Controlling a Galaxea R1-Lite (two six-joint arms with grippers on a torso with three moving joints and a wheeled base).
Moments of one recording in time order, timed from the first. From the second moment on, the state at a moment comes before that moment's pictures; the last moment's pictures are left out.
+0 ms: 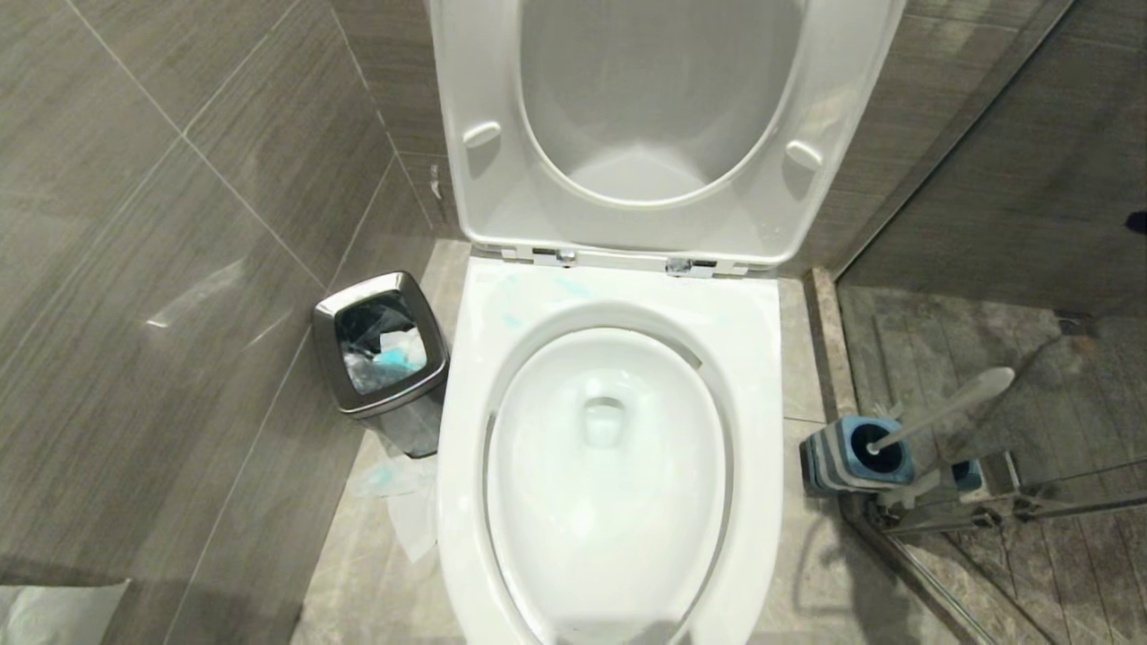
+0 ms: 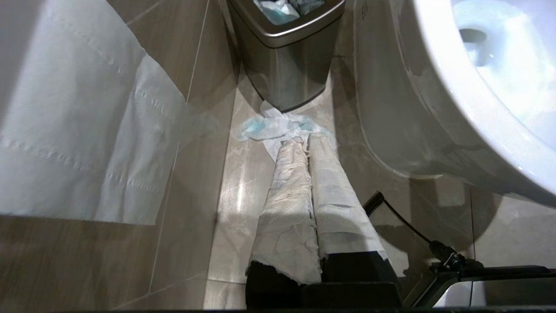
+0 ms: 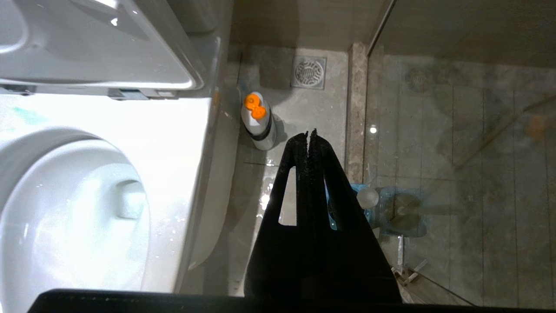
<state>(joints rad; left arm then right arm) 0.00 0.00 -0.01 0.02 -0.01 0.03 -0.01 1.18 -1.09 0.03 -0.03 0.11</state>
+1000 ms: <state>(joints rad) 0.00 0.00 0.00 0.01 -0.01 0.03 -0.01 1.17 -1.07 0.03 -0.03 0.11</state>
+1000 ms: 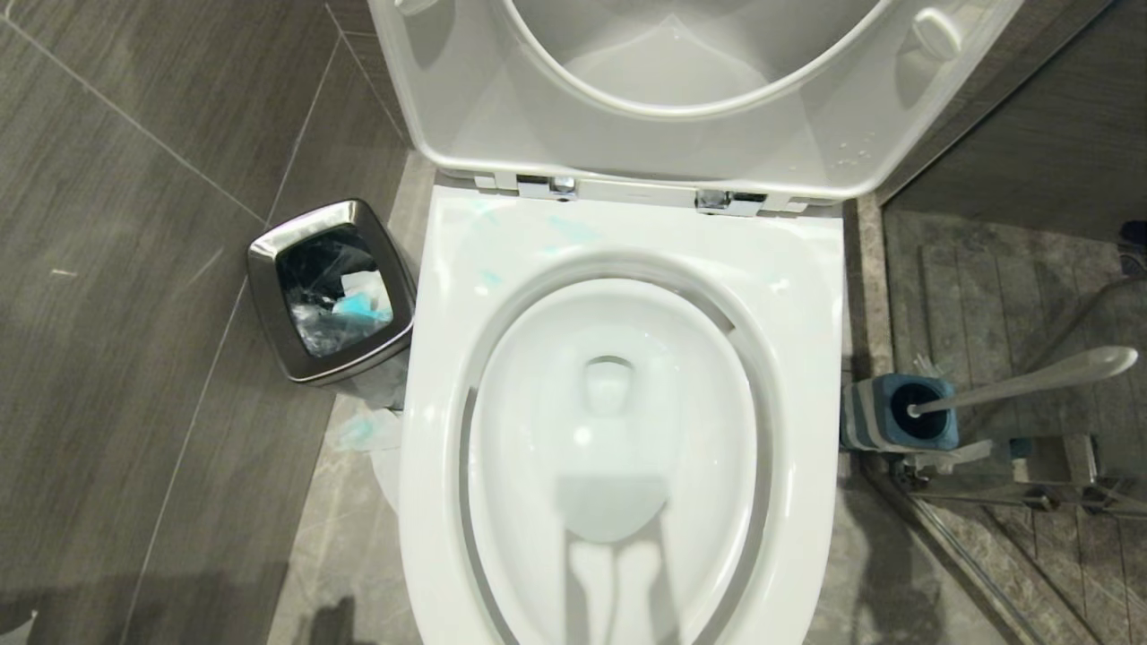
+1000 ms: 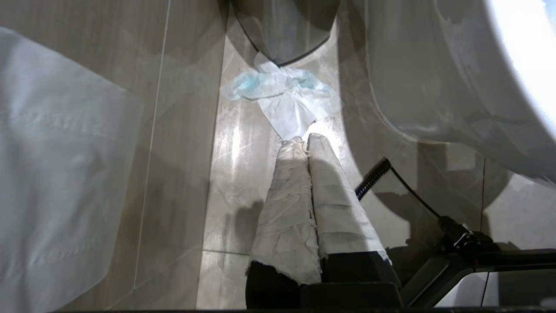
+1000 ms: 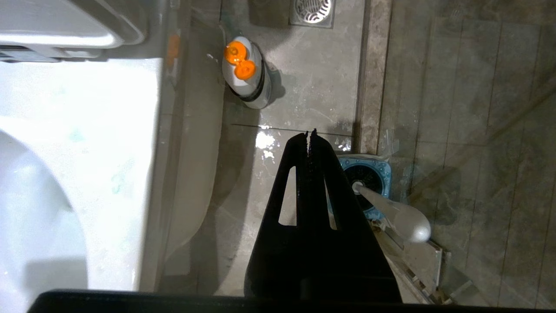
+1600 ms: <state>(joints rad) 0.00 0.00 0.00 0.01 -0.01 0.03 -0.01 1.17 -1.06 0.03 -0.02 0.11</state>
